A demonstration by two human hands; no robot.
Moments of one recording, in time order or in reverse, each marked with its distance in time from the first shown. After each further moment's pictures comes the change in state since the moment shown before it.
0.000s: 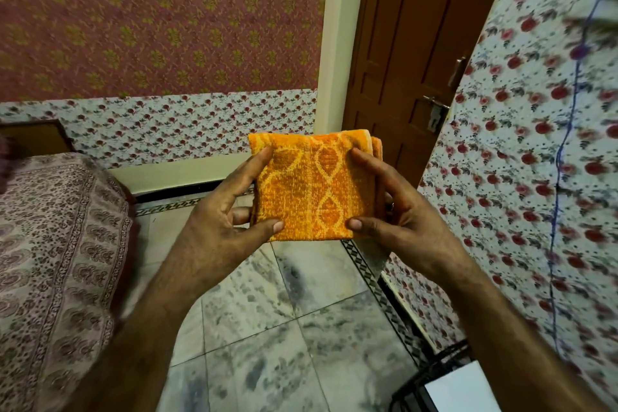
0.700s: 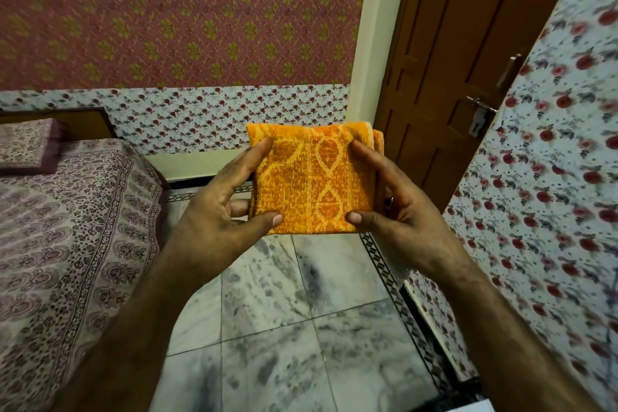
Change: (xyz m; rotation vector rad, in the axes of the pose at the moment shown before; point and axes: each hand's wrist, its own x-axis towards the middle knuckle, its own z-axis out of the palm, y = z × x) left_hand 0.025 -0.002 -0.007 0.059 0.082 -0.001; right_hand 0.054 0.024 0.002 0.051 -0.080 -0.040
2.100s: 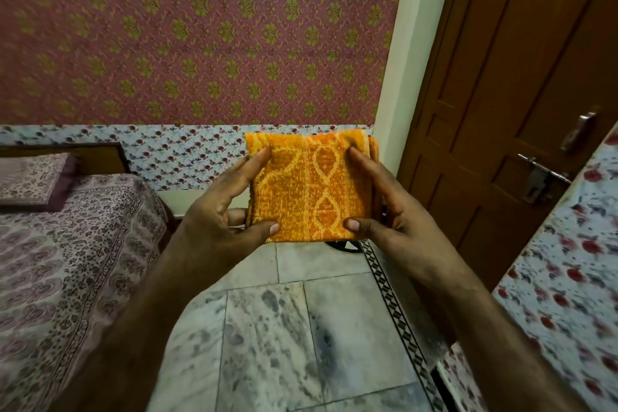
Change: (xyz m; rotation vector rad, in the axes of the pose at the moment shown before) left_hand 0.182 -0.073 -0.062 0.141 0.070 0.087; right_hand 0.210 0.057 -0.027 -0.102 -0.079 -0.134
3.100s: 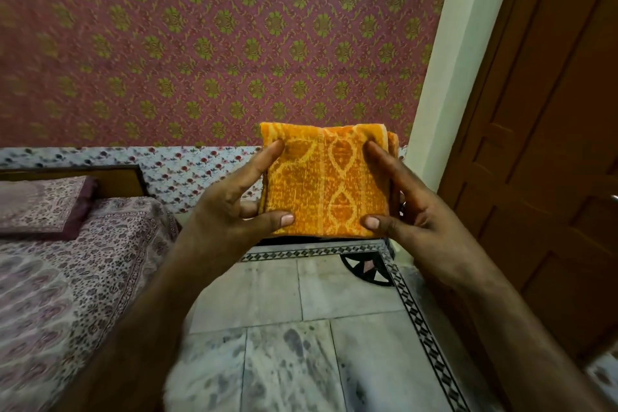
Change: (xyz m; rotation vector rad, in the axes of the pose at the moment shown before) left_hand 0.141 -0.087 -0.091 -0.105 -0.001 0.053; right_hand 0.183 0.052 0.028 0.115 -0.038 -0.026
